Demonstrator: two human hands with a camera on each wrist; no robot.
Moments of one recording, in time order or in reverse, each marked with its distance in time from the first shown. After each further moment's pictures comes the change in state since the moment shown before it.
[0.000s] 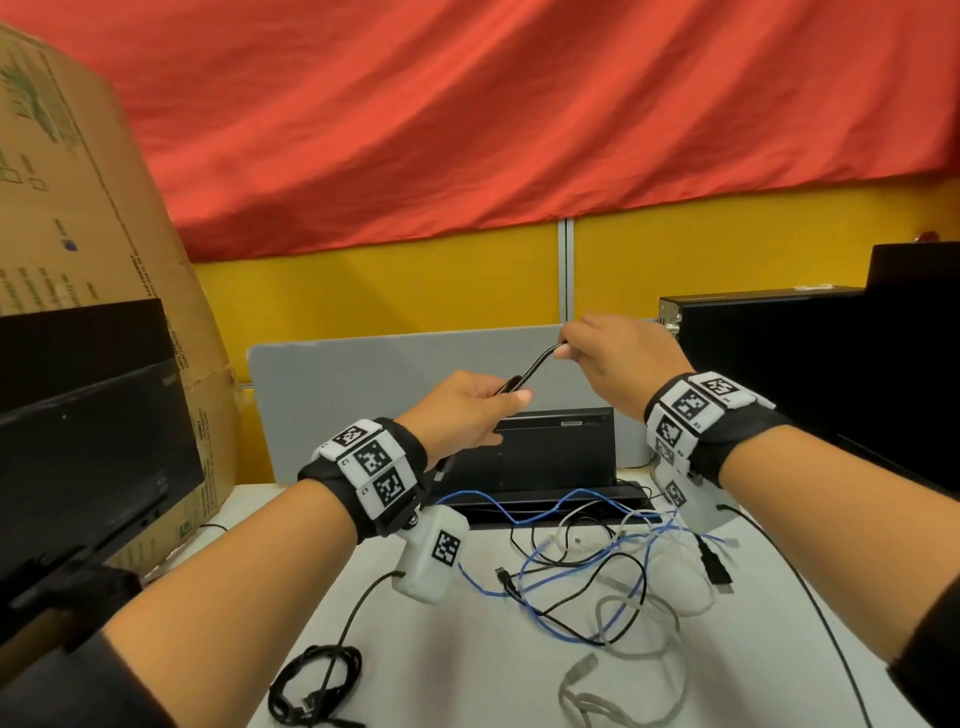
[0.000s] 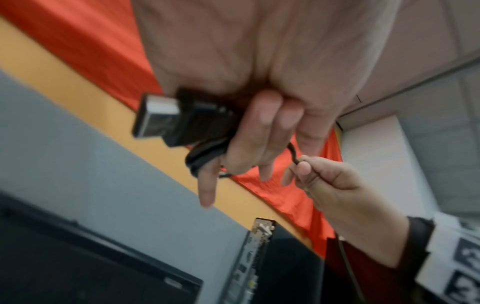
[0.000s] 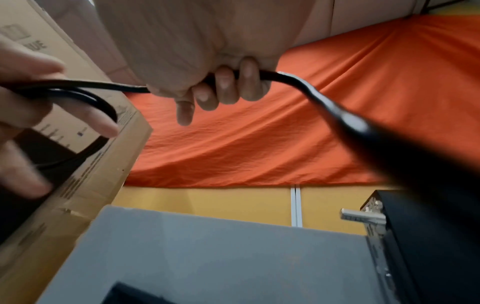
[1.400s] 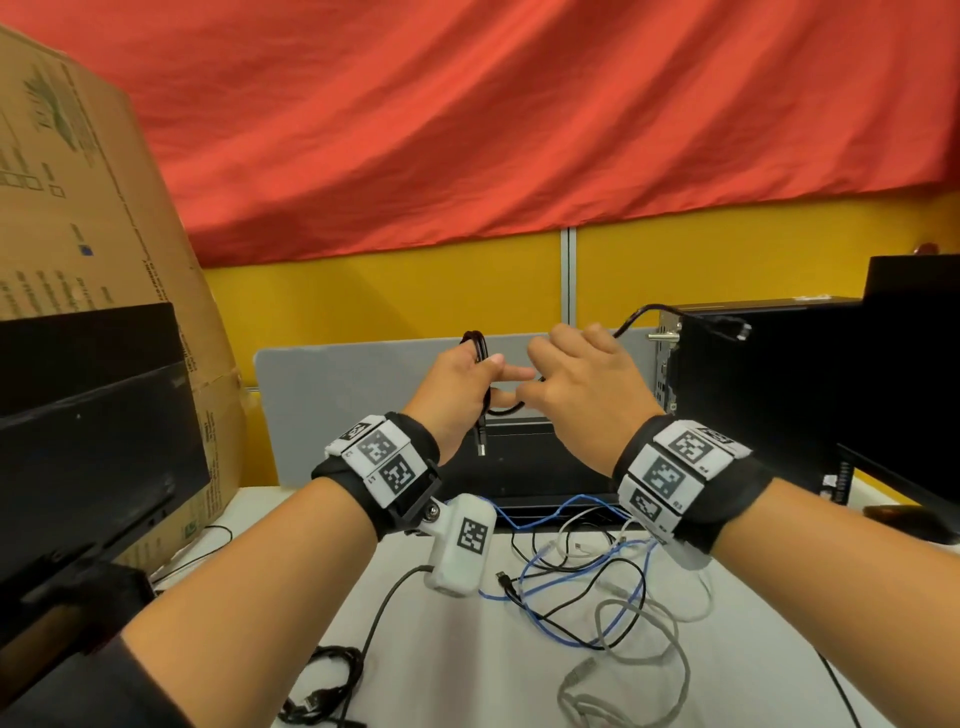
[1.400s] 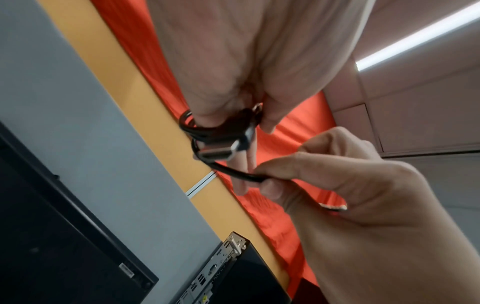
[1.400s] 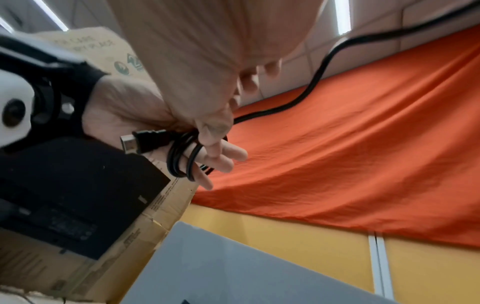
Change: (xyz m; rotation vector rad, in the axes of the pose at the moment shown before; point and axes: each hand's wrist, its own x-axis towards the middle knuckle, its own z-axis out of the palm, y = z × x) left_hand 0.003 0.011 0.002 -0.304 0.184 0.166; right_hand -0.016 -0.065 -0.030 -0.247 0.122 -0.226
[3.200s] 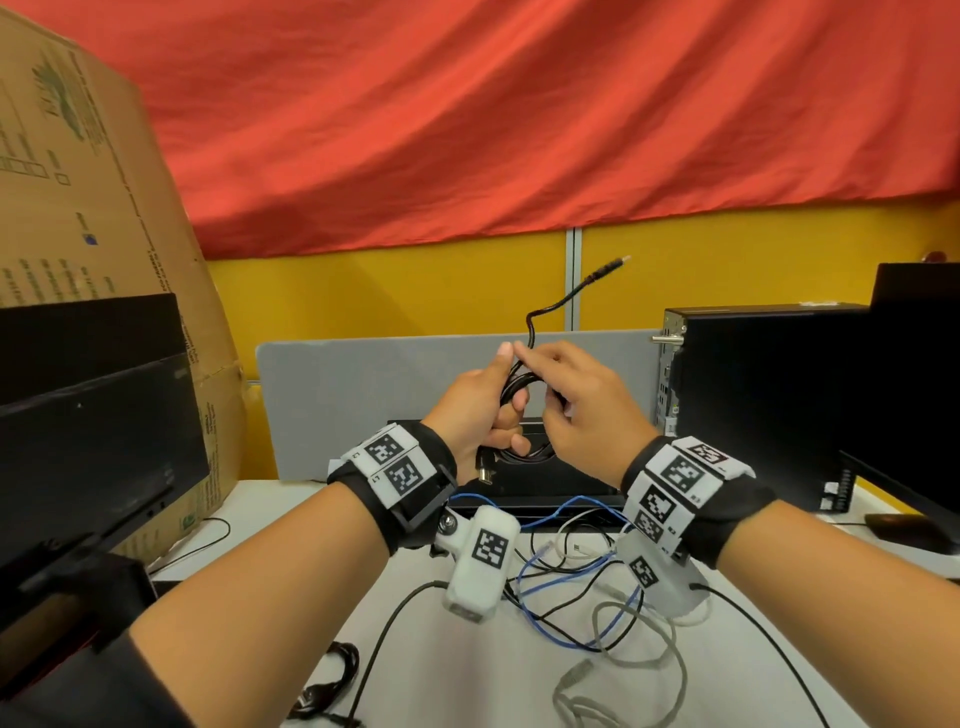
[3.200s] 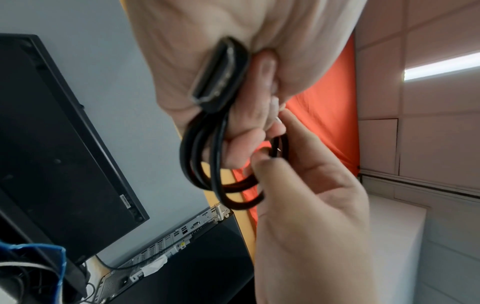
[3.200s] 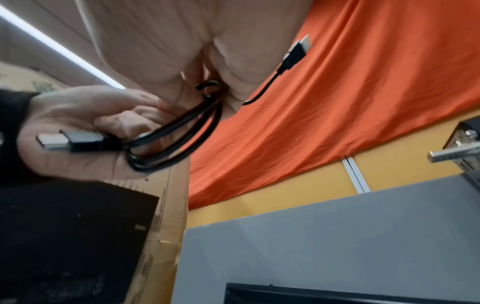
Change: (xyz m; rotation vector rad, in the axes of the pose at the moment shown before) left_hand -0.012 -0.001 0.015 -0.205 -0.063 -0.254; right_hand -0.012 -0.006 0.037 0.893 0.202 0.273
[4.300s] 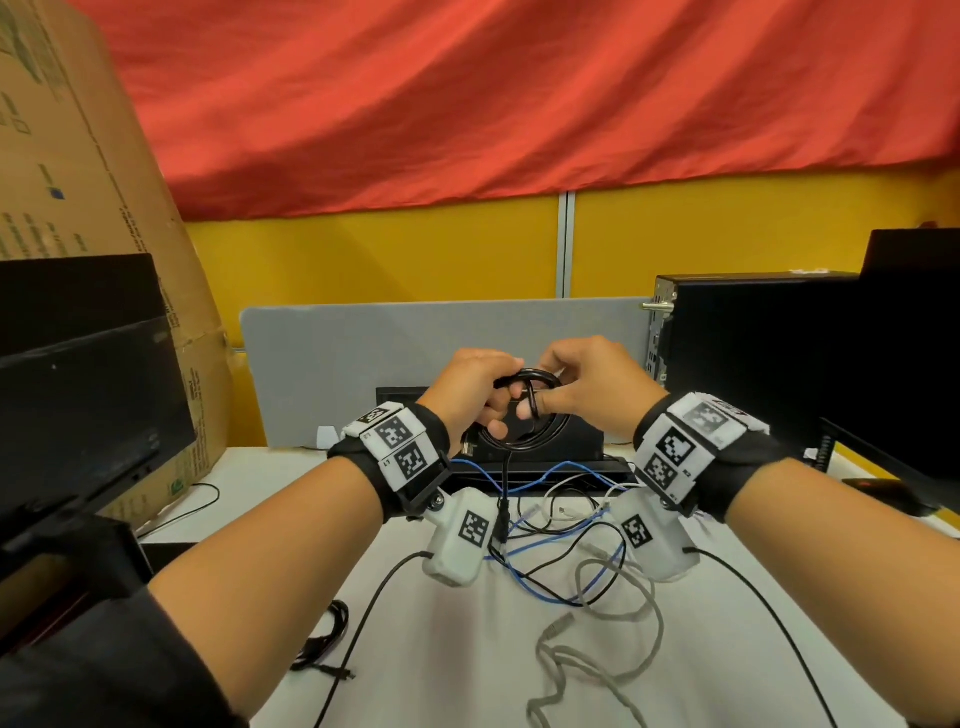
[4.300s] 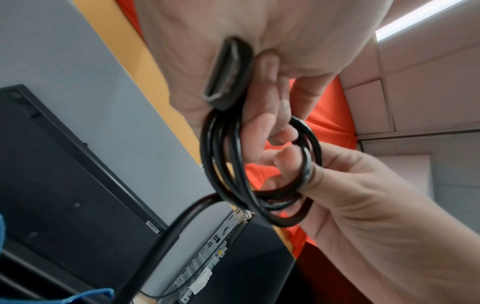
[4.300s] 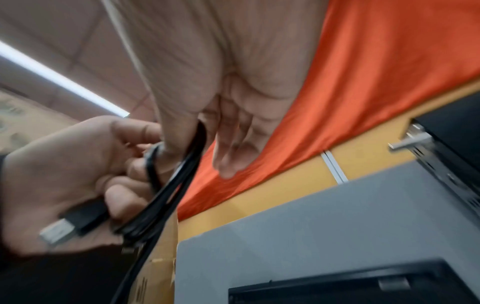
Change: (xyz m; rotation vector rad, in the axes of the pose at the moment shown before) left_hand 0.000 -0.018 -0.001 0.143 -0.048 0.055; right_hand -0.001 -0.001 -0.021 0.097 -0.317 0.548
